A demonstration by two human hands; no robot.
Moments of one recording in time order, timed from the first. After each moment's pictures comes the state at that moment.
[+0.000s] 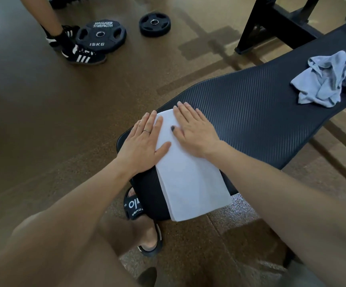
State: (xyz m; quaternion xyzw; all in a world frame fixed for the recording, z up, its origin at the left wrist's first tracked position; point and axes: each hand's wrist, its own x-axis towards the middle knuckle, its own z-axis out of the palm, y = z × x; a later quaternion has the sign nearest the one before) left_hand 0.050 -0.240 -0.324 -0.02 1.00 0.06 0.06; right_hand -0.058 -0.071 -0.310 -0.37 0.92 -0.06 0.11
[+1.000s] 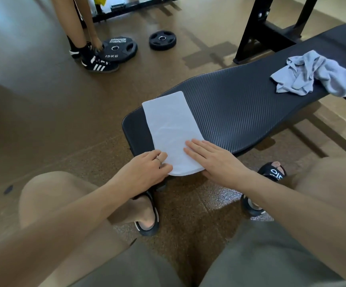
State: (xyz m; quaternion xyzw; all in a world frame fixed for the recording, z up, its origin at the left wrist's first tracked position) left_hand 0.191 -0.163 -0.295 0.26 0.95 -0.13 -0.07; right_hand 0.060 0.087 -0.320 -0.57 0.82 -0.02 -0.02
